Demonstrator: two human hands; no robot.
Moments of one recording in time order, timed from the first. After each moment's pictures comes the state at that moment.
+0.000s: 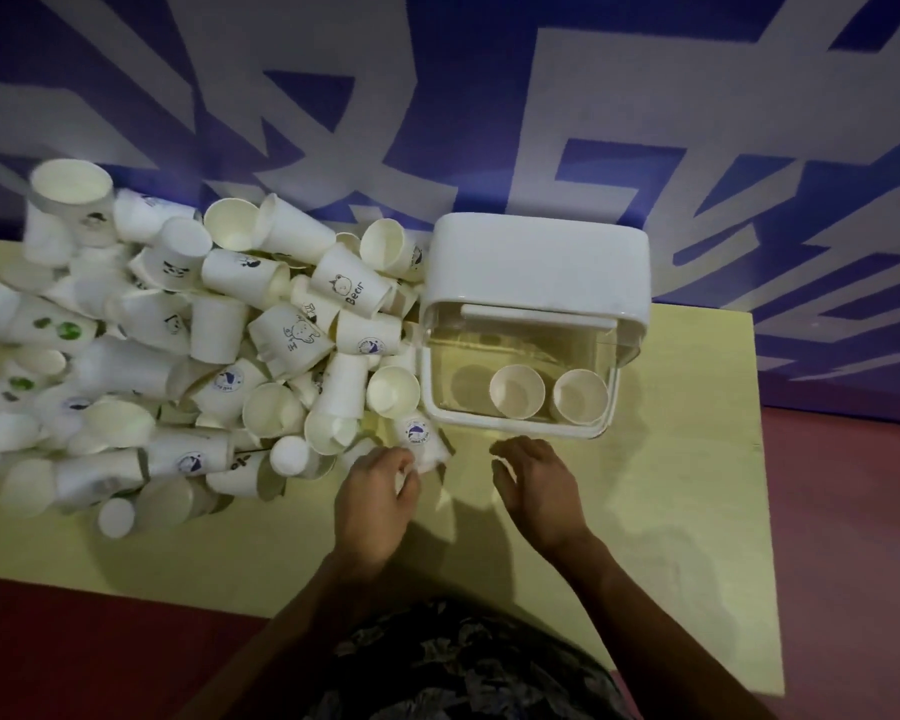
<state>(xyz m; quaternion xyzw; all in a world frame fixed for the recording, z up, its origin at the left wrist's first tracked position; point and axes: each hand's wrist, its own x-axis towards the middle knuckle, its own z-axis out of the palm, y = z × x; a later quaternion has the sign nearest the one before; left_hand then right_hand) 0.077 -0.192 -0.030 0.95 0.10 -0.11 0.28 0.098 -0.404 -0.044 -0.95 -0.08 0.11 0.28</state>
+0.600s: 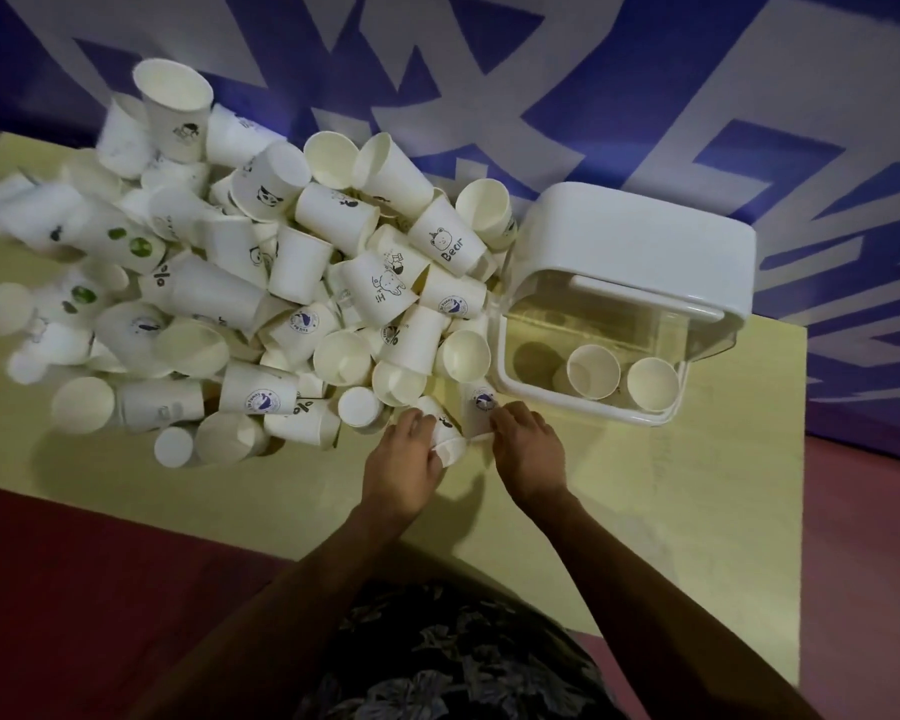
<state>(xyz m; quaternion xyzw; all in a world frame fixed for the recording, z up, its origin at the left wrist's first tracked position) 0.056 -0.125 -0.063 0.96 0.05 -0.17 0.23 0.097 -0.301 -0.068 -0.97 -0.11 0.14 0.16</state>
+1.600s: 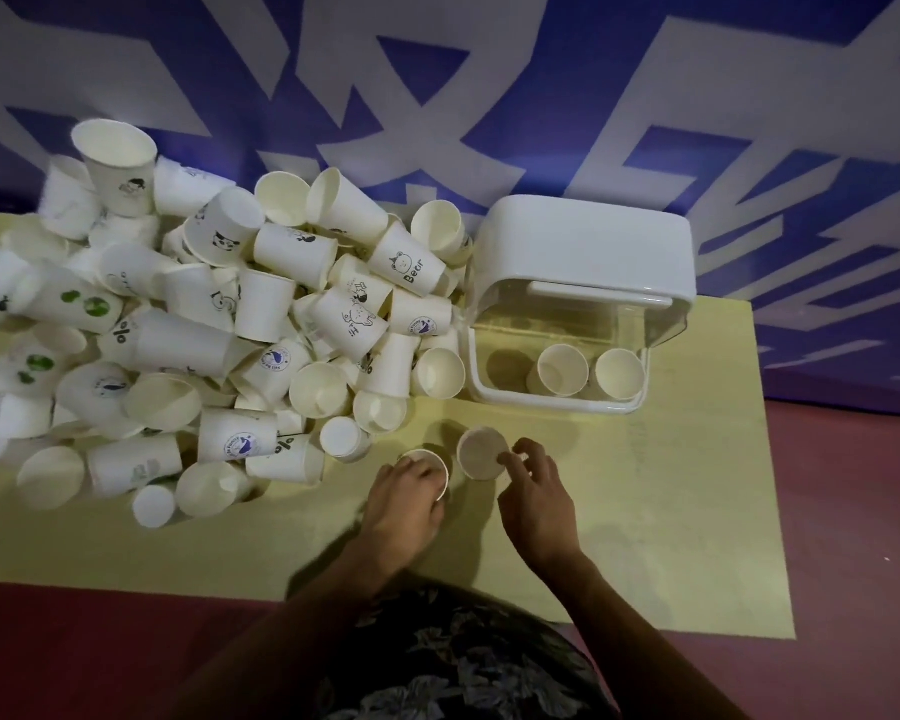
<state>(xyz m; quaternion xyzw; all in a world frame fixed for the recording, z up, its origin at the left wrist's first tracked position) 0.050 -0.128 -0.051 0.95 -0.14 -0.24 0.11 0.035 -0.321 -0.063 -0.97 -0.04 0.08 0.21</state>
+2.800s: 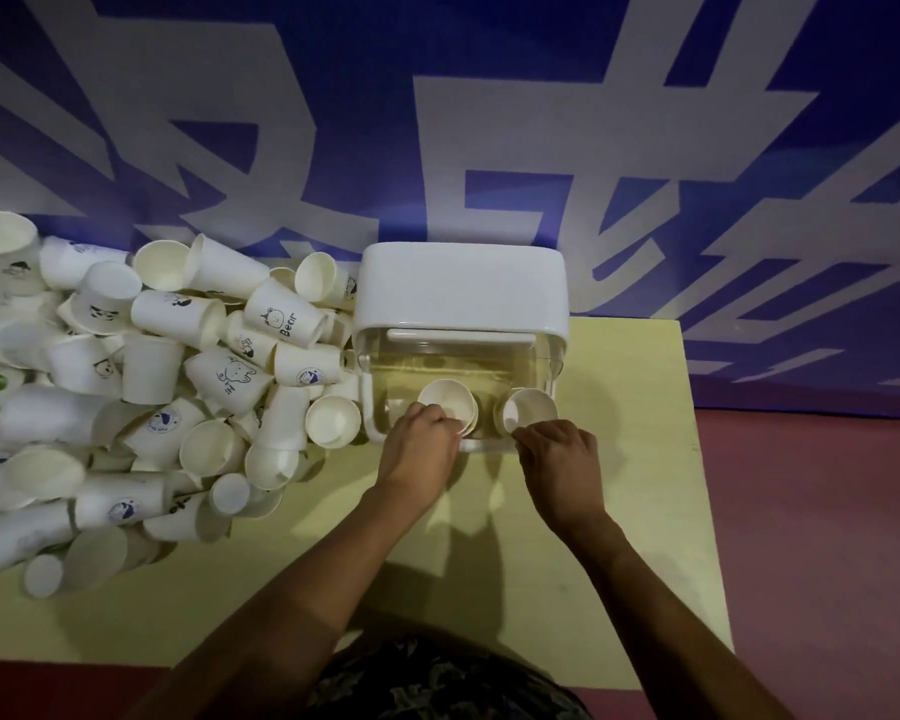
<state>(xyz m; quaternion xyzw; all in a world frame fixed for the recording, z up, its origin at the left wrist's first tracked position) 0.161 -0.294 -0.009 0.97 -0.11 -0.15 0.16 0.127 -0.484 -0.027 -0.99 -0.03 0.03 0.15</state>
